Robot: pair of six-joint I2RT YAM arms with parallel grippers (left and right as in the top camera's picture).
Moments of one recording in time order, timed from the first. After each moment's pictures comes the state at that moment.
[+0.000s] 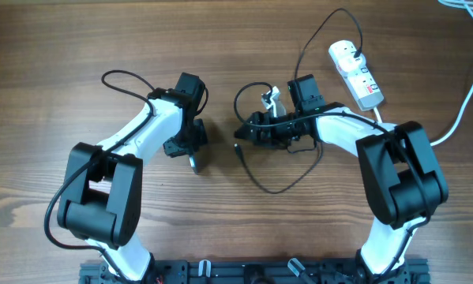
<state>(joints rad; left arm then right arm) -0.32 1.86 1.16 -0.88 0.00 -0.59 0.34 1.98 1.04 -0.22 -0.87 0.44</state>
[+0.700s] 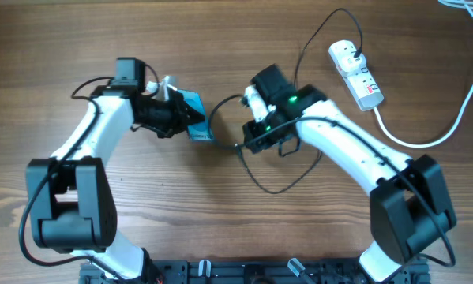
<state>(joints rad) 0.00 1.79 1.16 -0.71 0.86 -0.45 0.58 1.81 1.31 -0.83 -0.23 0.13</state>
